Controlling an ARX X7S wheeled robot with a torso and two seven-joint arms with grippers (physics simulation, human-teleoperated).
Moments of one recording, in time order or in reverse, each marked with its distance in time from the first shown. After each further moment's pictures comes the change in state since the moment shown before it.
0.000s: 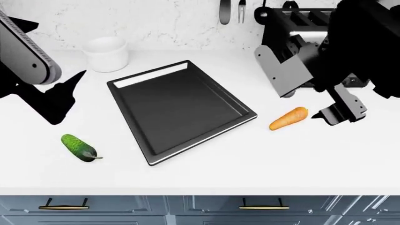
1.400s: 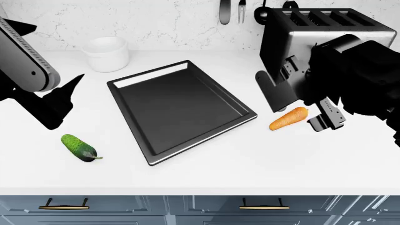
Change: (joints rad) left arm 0.004 -0.030 0.003 0.031 -0.022 -0.003 -0.009; right arm -0.190 -0.130 -0.076 0.386 -0.104 -0.159 0.265
